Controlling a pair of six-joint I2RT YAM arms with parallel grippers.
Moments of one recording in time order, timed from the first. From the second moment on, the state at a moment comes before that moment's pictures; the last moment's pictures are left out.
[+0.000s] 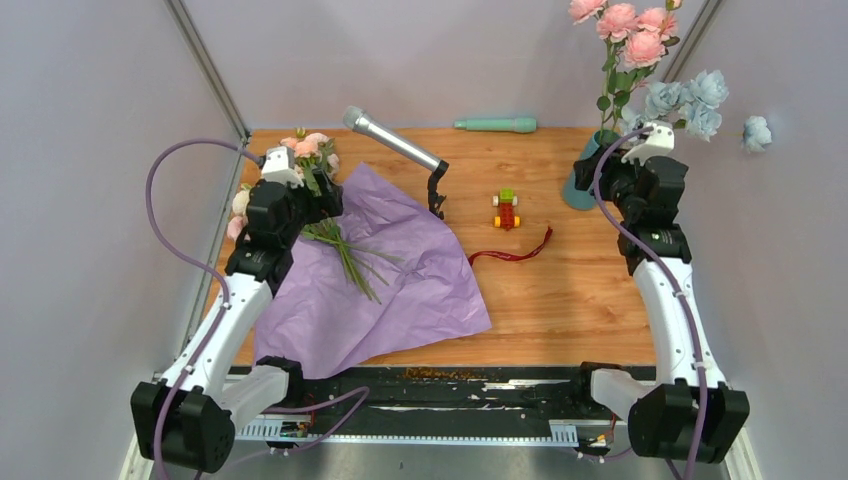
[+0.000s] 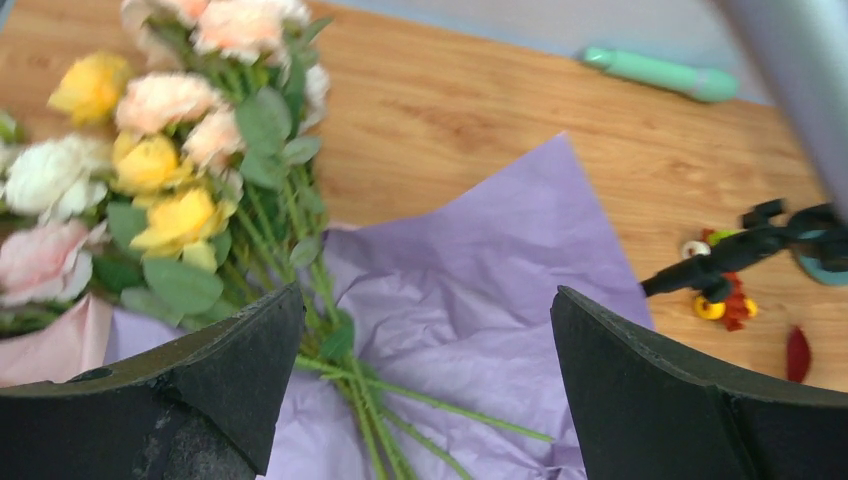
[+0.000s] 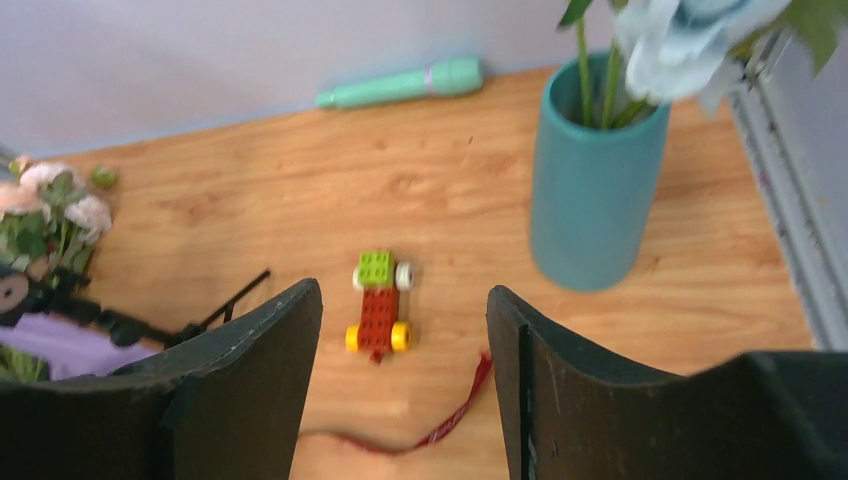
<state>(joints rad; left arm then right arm) -0.19 1.00 0.85 -0.06 -0.03 -0.31 -0.08 1.12 1.05 -0.10 -0.16 0.23</state>
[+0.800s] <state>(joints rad) -0.17 1.04 0.46 0.03 -0.05 -0.55 -0.08 0.95 0.87 -0.32 -0.36 0.29</state>
